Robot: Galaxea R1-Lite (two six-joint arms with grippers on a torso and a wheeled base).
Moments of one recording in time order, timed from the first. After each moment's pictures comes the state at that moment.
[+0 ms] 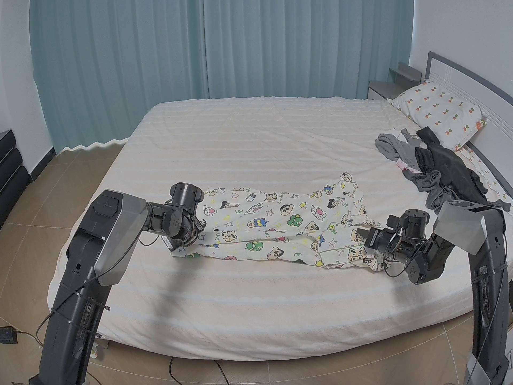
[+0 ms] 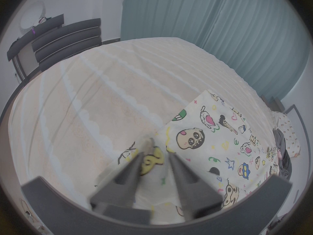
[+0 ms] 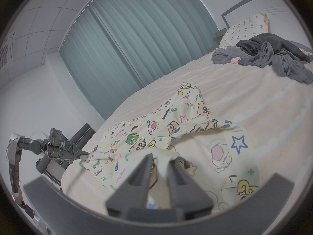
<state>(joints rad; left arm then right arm) -0.24 2.75 -2.00 0.15 0.33 -0.84 0.06 2.61 -1.06 -1.22 0.35 0.40</state>
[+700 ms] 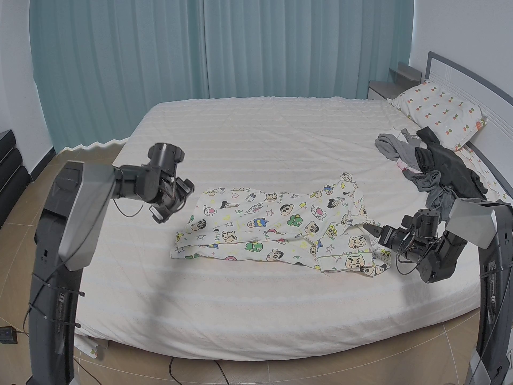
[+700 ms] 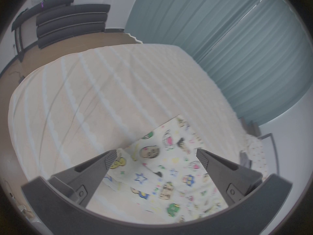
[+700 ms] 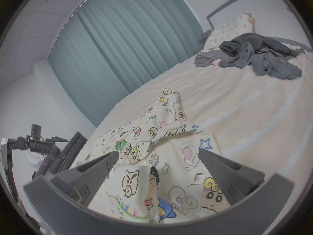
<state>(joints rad) -0.18 2.48 -2.00 0.25 0.12 -0.98 -0.01 2.53 -0.96 -1.23 0.30 0.48</state>
